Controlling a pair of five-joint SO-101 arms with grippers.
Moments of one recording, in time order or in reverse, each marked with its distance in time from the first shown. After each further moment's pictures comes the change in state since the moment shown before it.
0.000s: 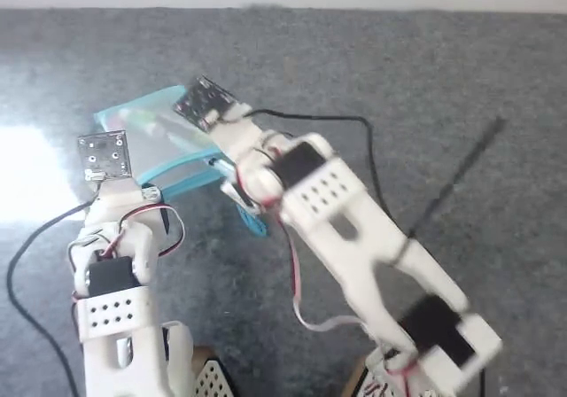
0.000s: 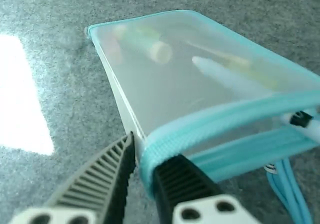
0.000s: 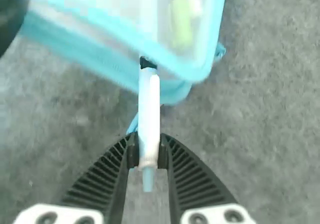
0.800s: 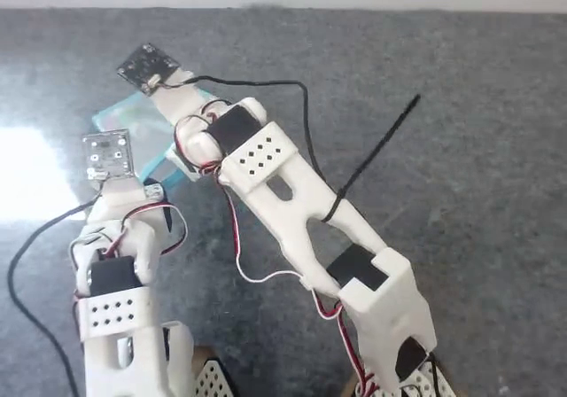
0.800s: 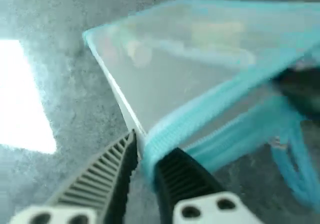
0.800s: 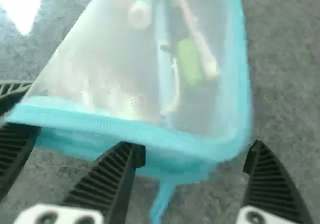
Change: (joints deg) left arm 0.4 0.0 0.0 -0.4 0.4; right arm -2.2 25.8 -41.1 10.0 -3.3
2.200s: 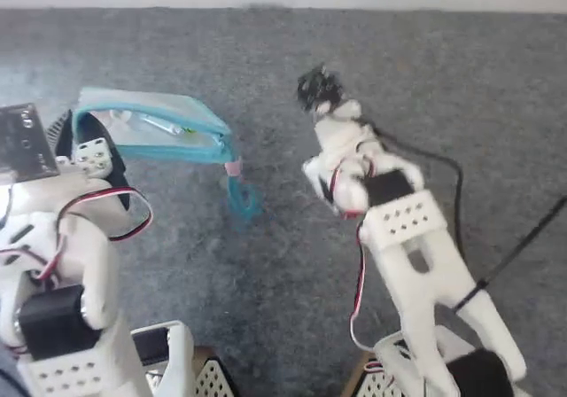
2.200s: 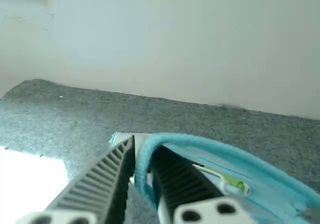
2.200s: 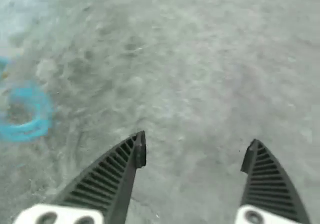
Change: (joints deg) left arm 0.1 0.1 -45.8 20.7 2.4; right arm 20.7 -52.6 80.1 -33.2 4.6
